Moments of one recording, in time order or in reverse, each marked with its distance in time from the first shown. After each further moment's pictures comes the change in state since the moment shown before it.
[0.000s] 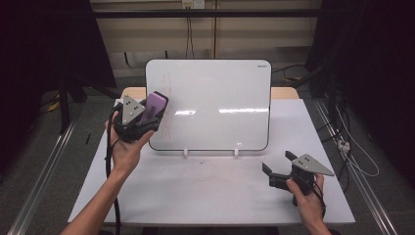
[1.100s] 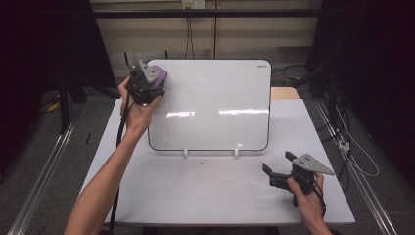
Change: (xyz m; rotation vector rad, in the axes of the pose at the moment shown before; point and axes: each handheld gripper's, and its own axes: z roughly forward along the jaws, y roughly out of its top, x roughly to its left) left arm 0.024 0.037 0.092 0.159 0.200 0.129; right arm -0.004 -0.002 0.002 0.010 0.006 0.023
